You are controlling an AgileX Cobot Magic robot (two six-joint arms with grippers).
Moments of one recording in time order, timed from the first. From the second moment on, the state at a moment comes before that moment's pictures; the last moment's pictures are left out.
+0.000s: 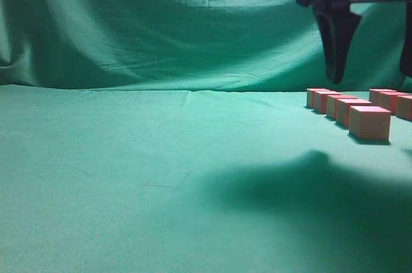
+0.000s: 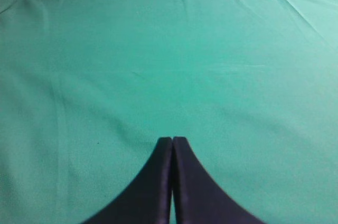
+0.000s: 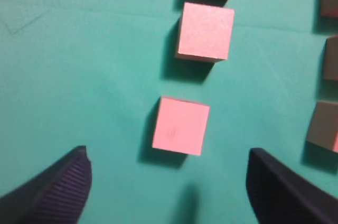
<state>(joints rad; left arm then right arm) -0.01 -0.01 0.02 0.02 0.35 0.01 0.46 1.65 -1.05 -0.26 0.77 0.53</state>
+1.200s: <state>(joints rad) -0.01 -0.01 0.02 0.02 0.35 0.01 0.46 1.85 -1.11 -0.30 0.79 0.64</state>
